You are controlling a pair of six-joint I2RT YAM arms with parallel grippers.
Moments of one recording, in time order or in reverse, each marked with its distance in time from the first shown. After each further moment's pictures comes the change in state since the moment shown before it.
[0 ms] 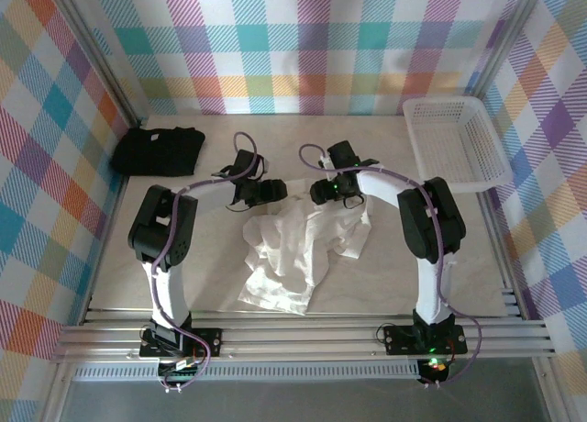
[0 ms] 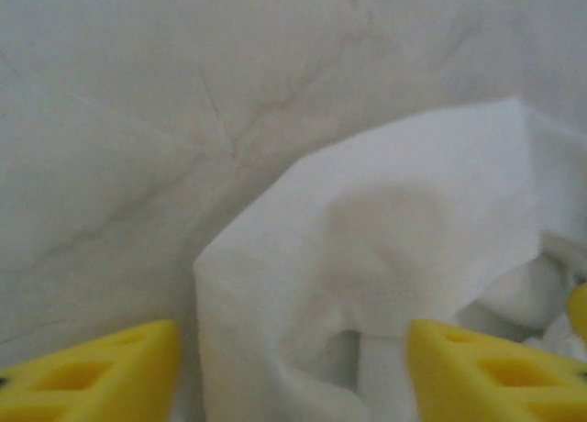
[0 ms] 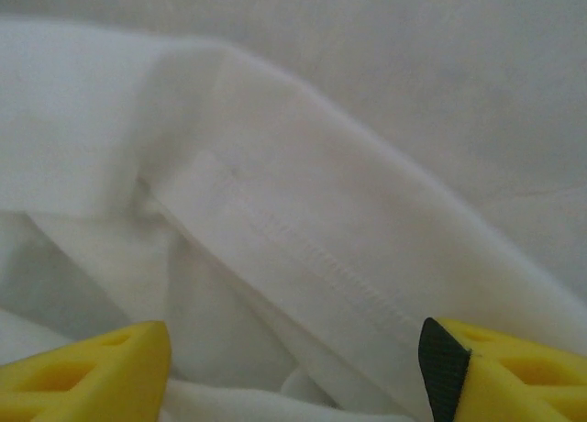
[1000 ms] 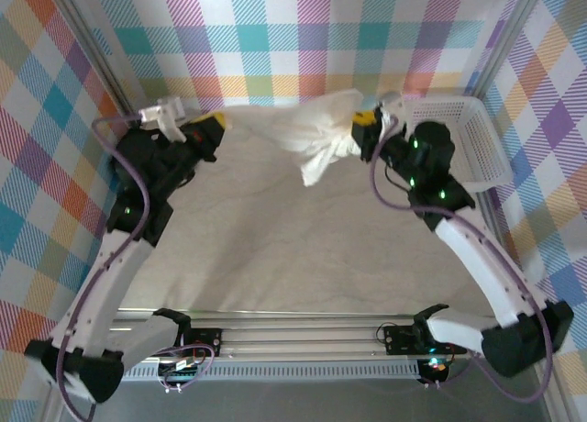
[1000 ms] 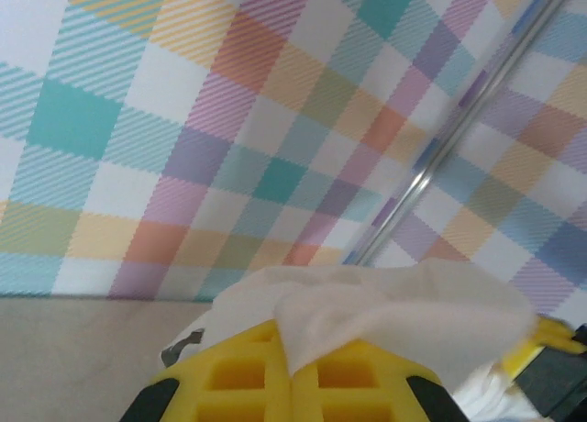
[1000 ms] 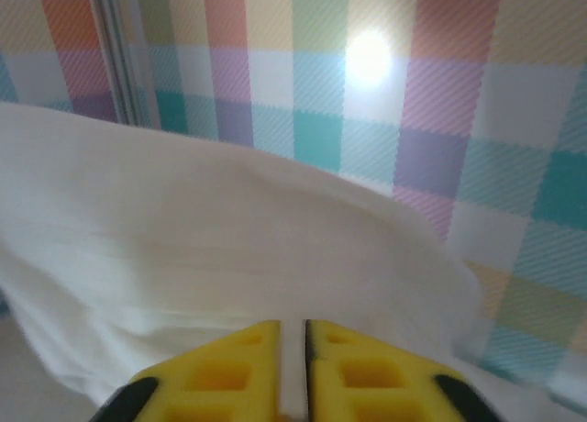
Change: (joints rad) left arm 0.101 -0.948 -0.104 0.204 -0.018 -0.030; right arm -0.056 -0.911 -0.297 0.434 -0.023 -0.137
